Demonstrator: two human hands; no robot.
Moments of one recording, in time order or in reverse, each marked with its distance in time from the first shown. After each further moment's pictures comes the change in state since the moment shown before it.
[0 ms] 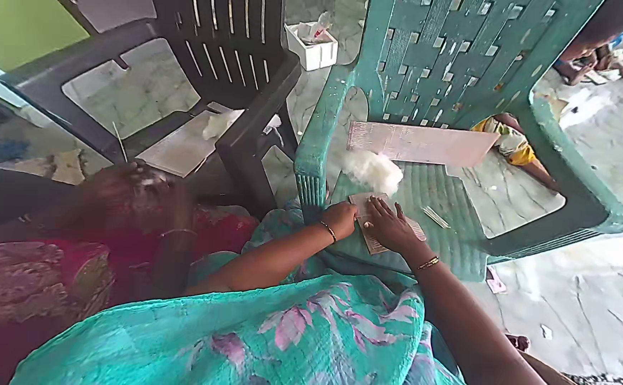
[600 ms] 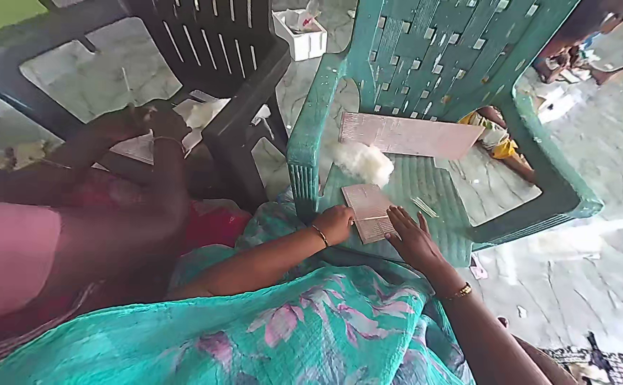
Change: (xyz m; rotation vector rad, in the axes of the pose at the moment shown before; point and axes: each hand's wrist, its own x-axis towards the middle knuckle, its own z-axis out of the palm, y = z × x) left_hand -0.020 0.003 0.019 -0.121 0.002 0.103; right_hand -0.087 0.019 -0.004 0.080 0.164 0.040
